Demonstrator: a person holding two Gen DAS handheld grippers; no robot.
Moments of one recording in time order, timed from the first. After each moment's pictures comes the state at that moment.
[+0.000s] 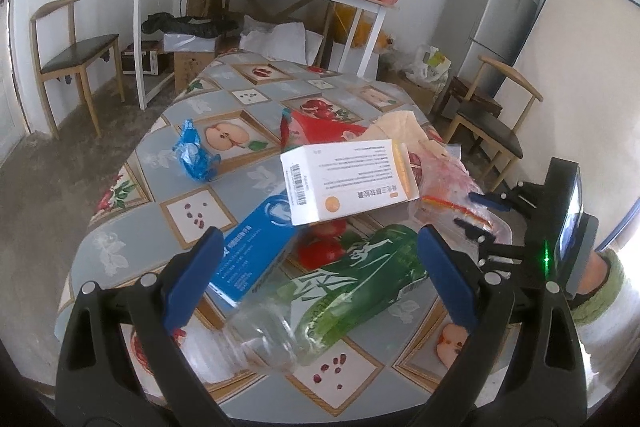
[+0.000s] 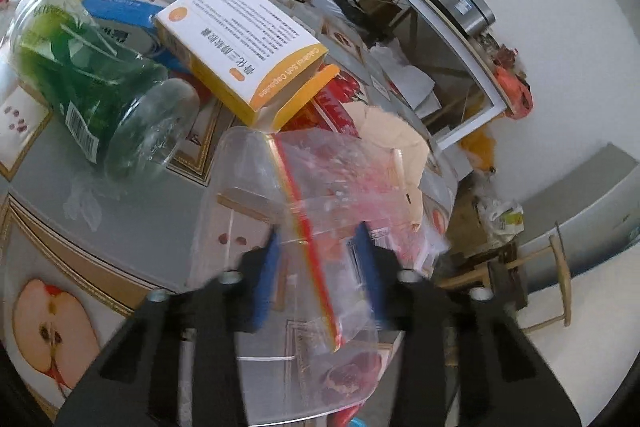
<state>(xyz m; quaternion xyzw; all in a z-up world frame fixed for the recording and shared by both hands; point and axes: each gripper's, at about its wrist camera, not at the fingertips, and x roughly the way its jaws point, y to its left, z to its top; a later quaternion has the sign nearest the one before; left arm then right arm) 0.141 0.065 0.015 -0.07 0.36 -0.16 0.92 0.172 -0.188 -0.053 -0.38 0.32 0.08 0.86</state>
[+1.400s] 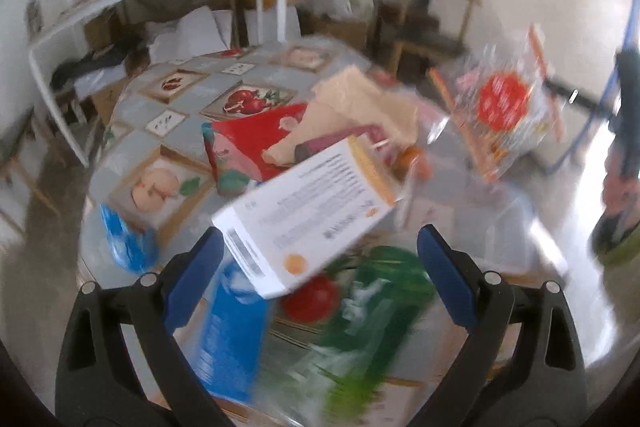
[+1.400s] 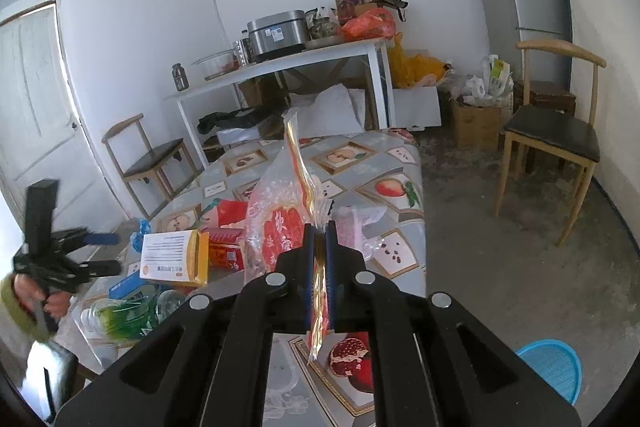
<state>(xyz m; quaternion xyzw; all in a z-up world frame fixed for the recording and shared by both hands) 0.226 0.002 0.009 0.12 0.40 -0.30 0.86 0.129 -0.352 0.034 0.10 0.25 0.05 0.96</state>
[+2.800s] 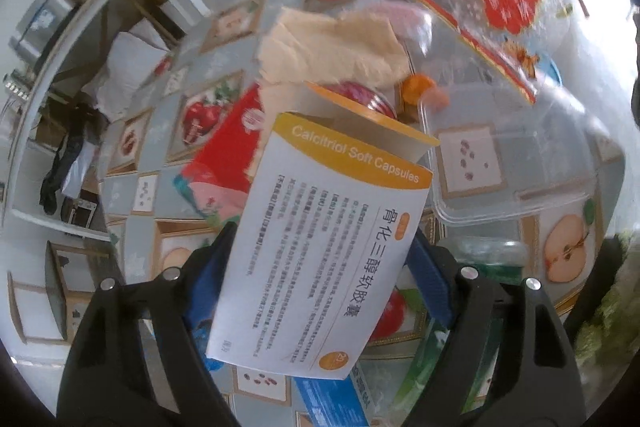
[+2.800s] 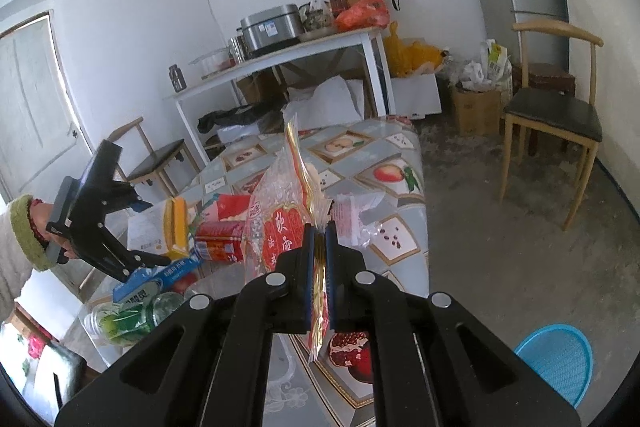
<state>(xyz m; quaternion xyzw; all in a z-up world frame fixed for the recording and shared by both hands) 0.270 -0.073 0.009 0.36 0.44 -0.34 0.75 0.121 -0.358 0.028 0.13 0.25 0.05 0.96</state>
